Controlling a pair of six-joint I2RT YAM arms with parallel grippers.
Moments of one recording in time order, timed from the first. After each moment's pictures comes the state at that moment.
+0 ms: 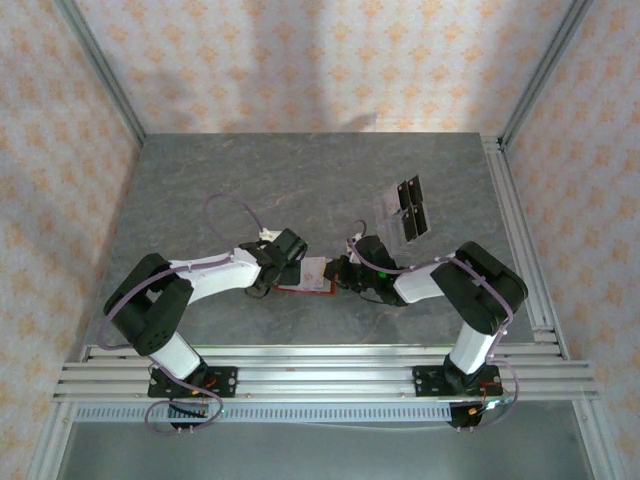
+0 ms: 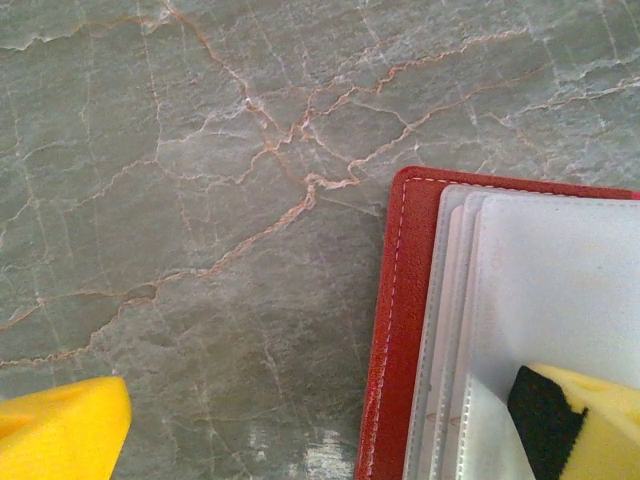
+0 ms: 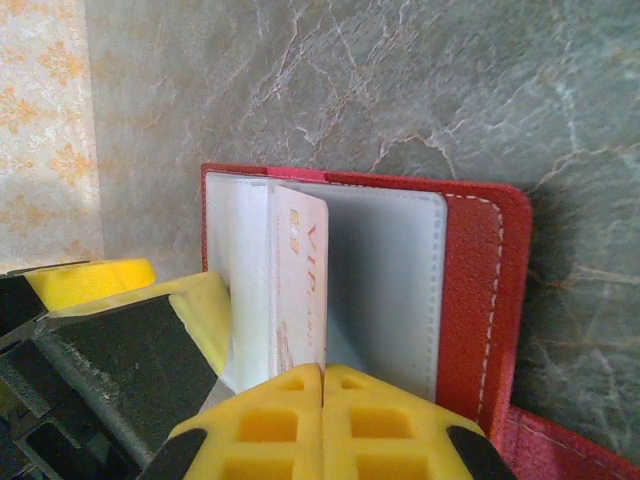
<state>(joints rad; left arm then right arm) -0.65 1.60 0.85 -0.52 -0.38 -0.67 0.69 1.73 0.58 0.54 -0.39 1.06</state>
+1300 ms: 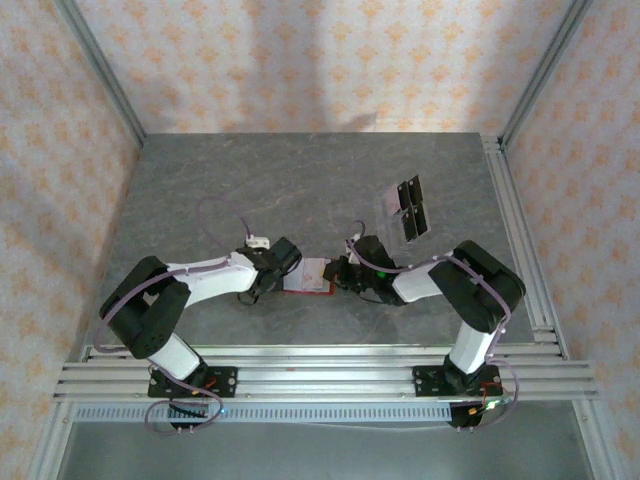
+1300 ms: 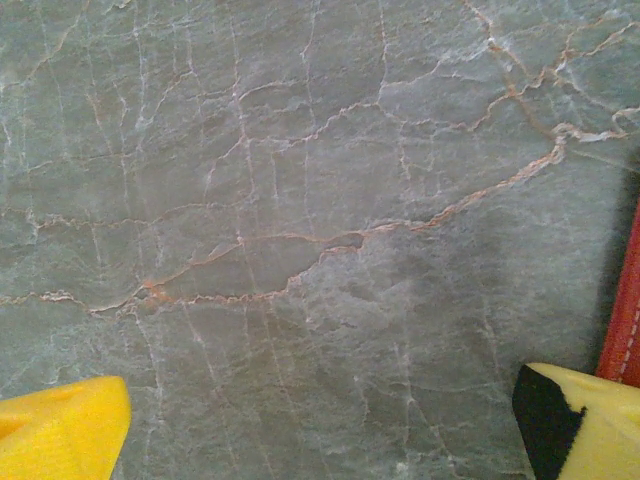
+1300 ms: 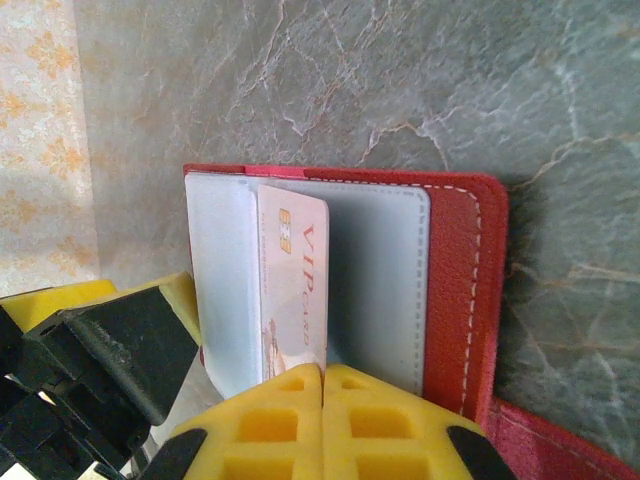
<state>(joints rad) -0.65 1.58 0.80 -0.64 -0.55 -0.75 0.69 1.75 0.59 0.52 -0.41 1.05</state>
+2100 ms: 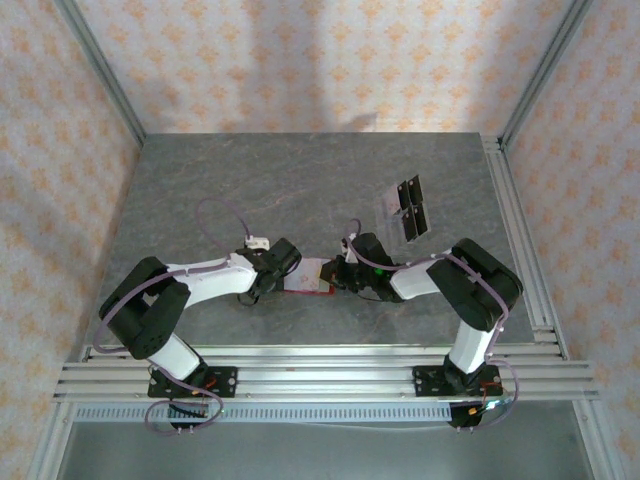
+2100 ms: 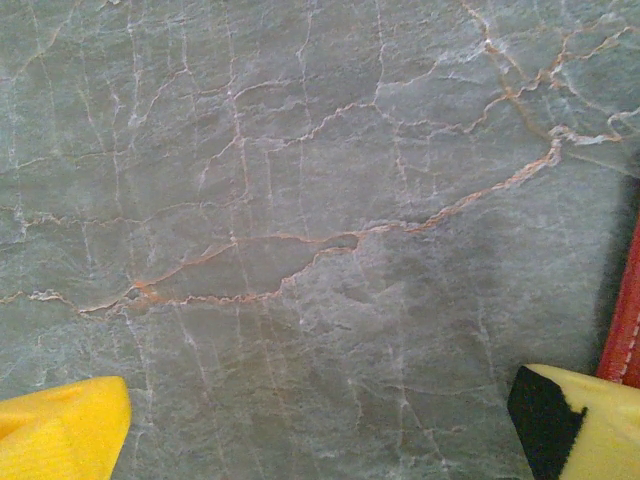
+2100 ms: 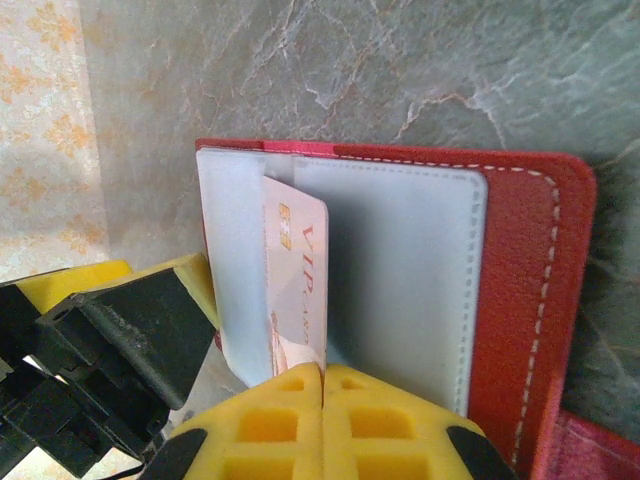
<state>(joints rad) -0.65 1.58 0.78 -0.62 -0.55 -0.76 0.69 1.77 0.62 0.49 -0.47 1.05</state>
